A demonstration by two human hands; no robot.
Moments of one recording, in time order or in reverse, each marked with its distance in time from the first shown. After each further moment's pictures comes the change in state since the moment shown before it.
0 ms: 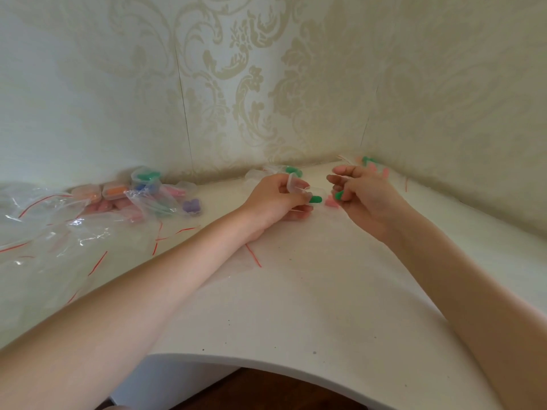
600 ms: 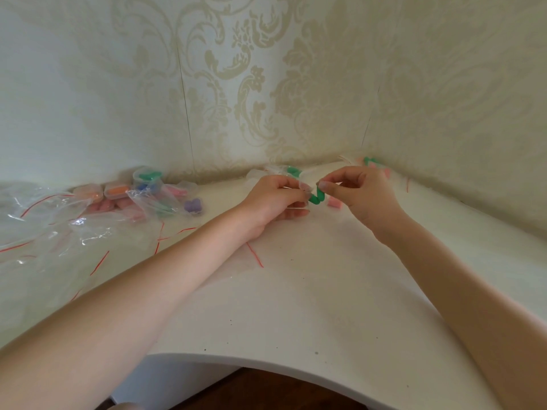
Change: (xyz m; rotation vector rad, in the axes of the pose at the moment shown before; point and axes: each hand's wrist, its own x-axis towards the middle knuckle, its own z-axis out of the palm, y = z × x) left_hand 0.003 0.002 -0.003 -0.066 0.001 -0.066; right_hand -0.004 0.006 -0.005 -0.571 0.010 -0.366
